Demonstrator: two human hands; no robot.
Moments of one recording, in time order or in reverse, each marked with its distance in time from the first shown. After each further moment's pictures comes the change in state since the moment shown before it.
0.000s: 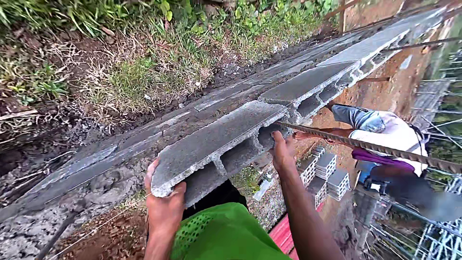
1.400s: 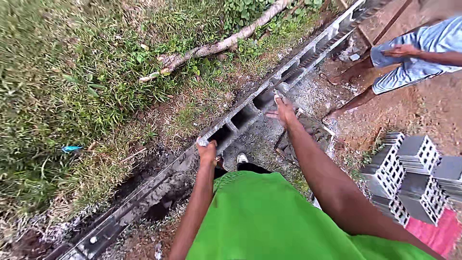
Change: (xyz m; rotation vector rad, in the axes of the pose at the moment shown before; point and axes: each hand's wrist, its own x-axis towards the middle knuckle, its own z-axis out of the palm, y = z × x) left_hand -0.006 0.015 -0.002 0.023 -0.011 -0.097; right_hand -0.018 0.005 -0.033 0.325 -0.267 -0.009
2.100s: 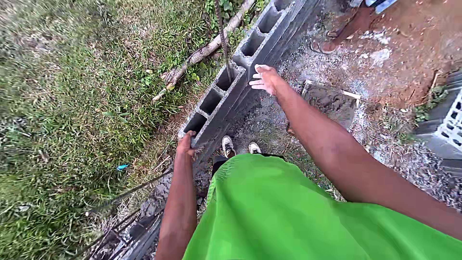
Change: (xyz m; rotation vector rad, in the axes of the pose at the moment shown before) left_hand 0.001 0.001 -0.005 0.151 -0.068 -0.043; right_hand 0.032 -0.004 -0.090 0.159 -0.212 -0.021
